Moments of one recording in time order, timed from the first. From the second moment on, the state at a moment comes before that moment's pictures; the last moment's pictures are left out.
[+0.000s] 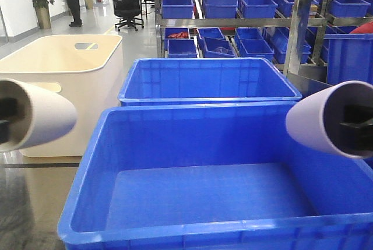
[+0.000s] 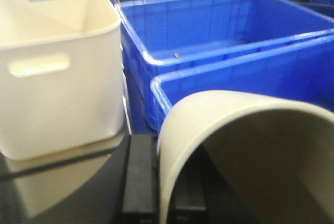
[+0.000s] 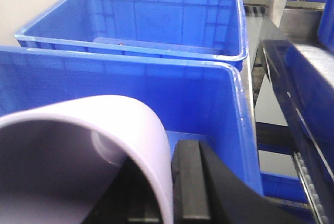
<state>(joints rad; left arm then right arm) -0.15 1.02 -1.12 -0.33 0.48 0.25 0.35 0.99 -1.17 -0.23 0.60 0.26</state>
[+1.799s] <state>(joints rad) -0.40 1.00 -1.12 -0.79 0.32 0.78 0.35 1.12 -1.16 -0.15 0.44 0.26</state>
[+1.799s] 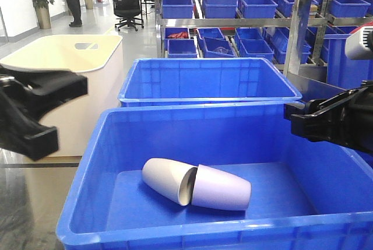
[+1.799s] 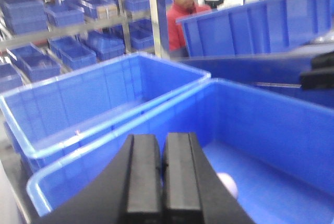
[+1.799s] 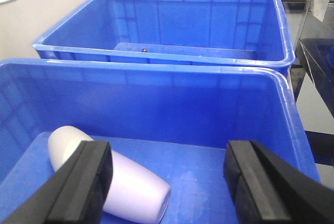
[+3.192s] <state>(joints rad) -0.37 0.42 -0.34 -0.27 -0.13 0.12 0.35 1.12 -1.16 -0.15 0.44 0.26</state>
